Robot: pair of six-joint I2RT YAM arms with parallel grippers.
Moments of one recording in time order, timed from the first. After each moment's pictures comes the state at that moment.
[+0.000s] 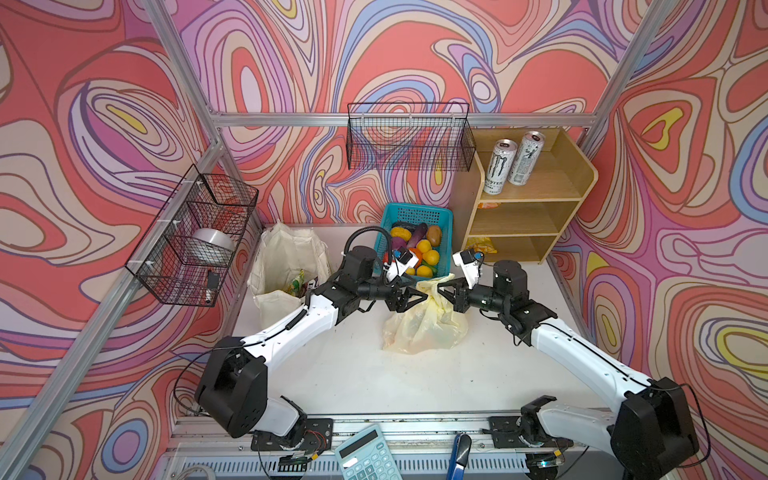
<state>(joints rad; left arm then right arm) -0.58 1.48 1.10 -0.09 0.71 0.03 0.36 1.20 0.78 0.03 -0.64 0.25</state>
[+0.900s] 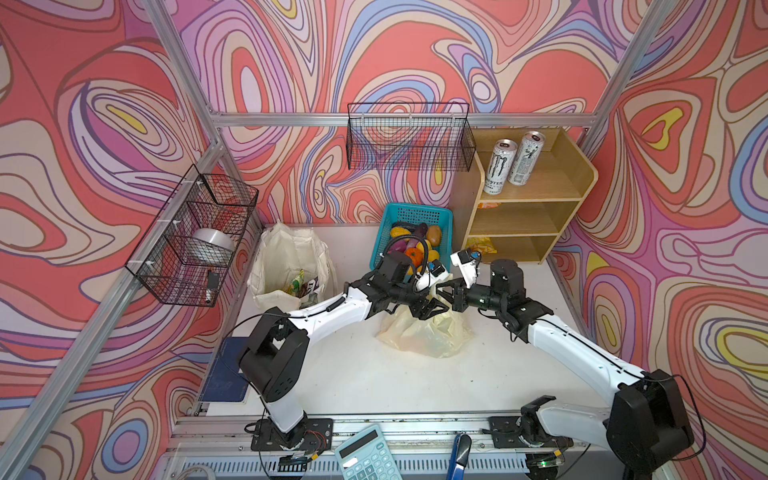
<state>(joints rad) -0.73 1.72 1.21 -0.08 0.62 0.13 0.36 1.23 0.79 0.04 -0.65 0.25</state>
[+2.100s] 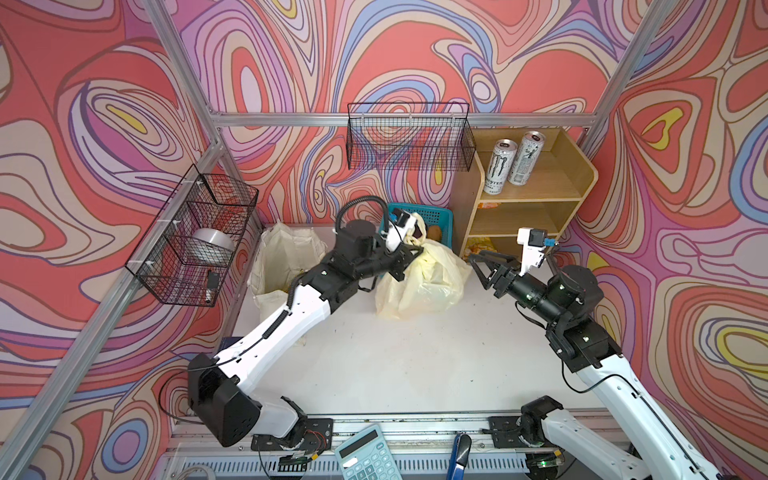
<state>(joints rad) -0.60 1.38 1.42 -0.27 0.35 -0.11 0.32 0.85 0.93 -0.07 -0.37 0.52</state>
